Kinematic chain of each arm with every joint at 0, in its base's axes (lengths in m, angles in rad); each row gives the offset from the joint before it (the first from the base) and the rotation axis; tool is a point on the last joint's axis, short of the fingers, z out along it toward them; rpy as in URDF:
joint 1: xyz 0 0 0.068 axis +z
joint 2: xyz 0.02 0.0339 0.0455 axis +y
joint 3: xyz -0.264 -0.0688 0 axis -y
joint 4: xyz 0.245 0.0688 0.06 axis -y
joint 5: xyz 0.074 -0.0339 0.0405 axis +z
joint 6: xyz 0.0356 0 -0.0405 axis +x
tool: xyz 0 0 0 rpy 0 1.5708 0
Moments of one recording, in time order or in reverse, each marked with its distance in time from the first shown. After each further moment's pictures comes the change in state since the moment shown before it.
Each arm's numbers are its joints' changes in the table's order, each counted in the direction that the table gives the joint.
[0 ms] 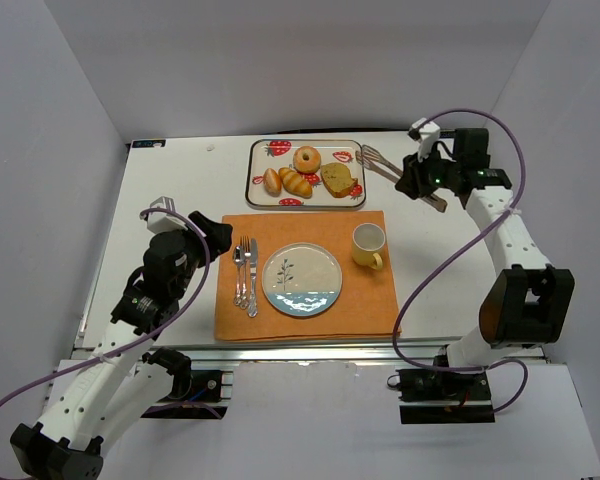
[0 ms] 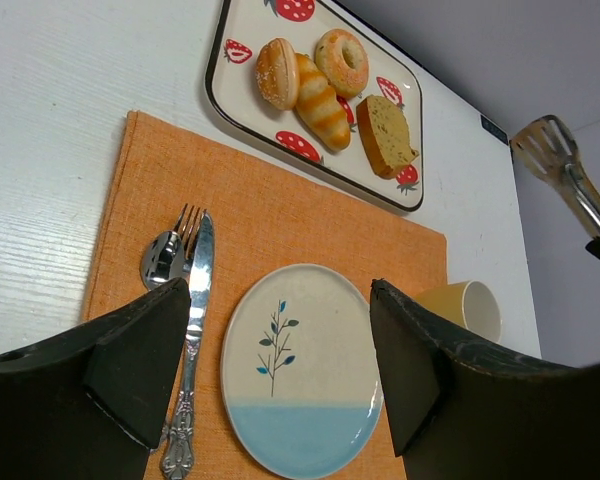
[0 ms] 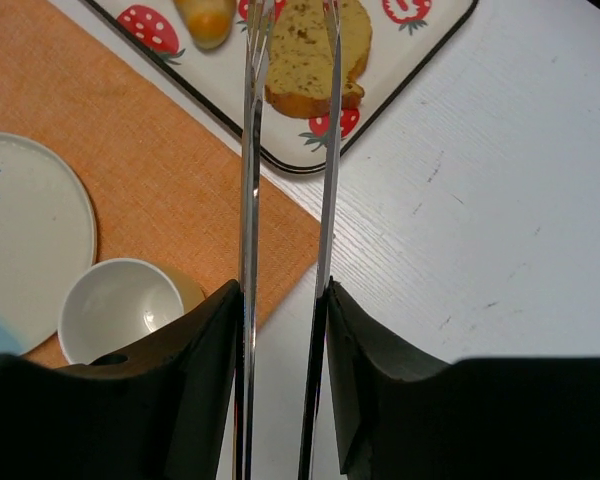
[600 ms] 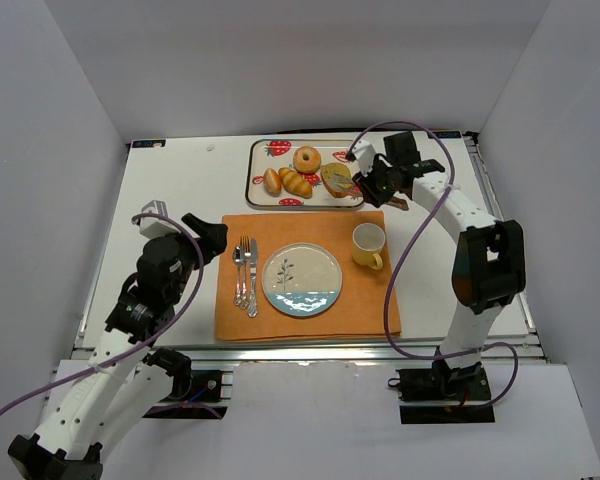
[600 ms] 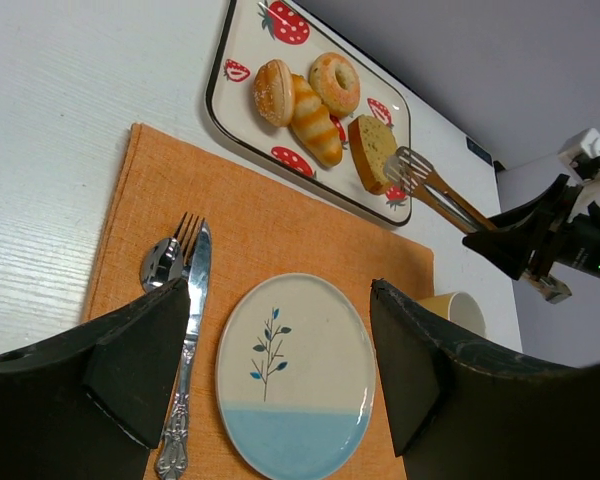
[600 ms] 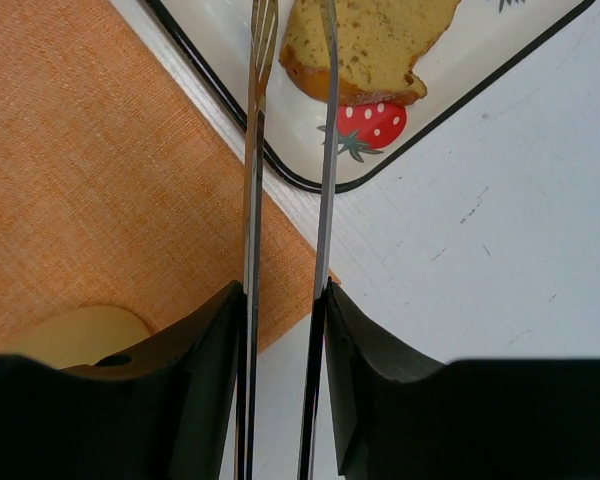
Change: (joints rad) left arm 0.000 -0.052 -0.002 -0.020 0.024 -0.019; right arm 0.263 0.283 0.124 -0.027 -0.317 -0.193
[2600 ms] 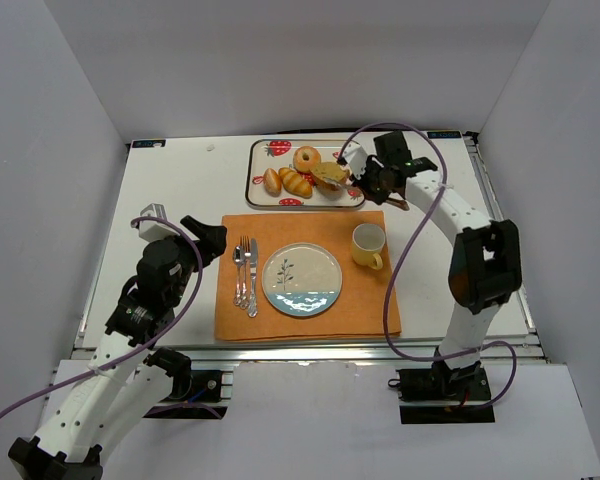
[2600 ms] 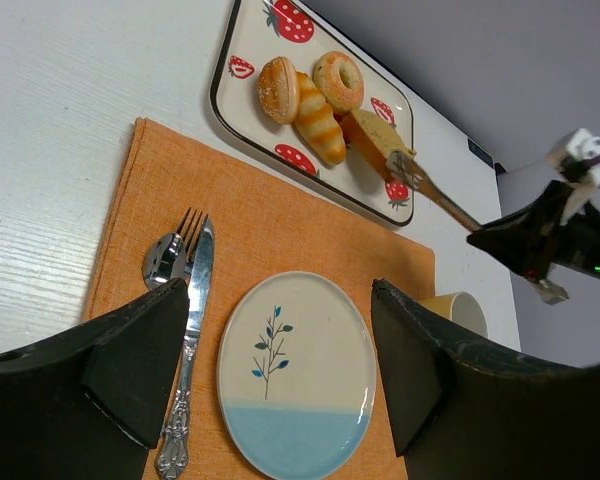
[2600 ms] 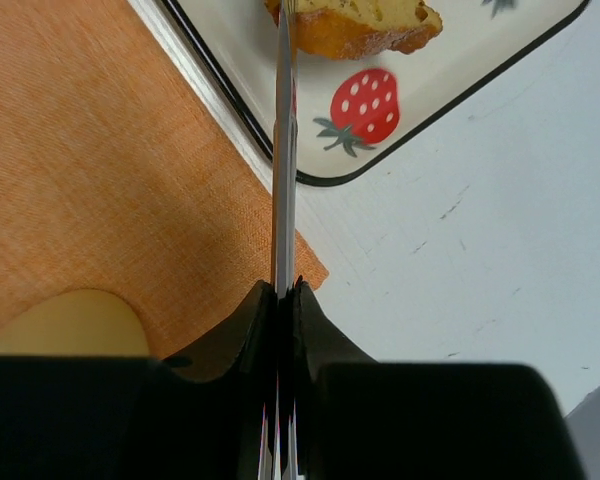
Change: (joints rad) left arm 0.000 -0.026 -0.023 0.000 0.010 -0.018; right arm 0.055 0.038 0.050 -0.058 -0.105 -0.073
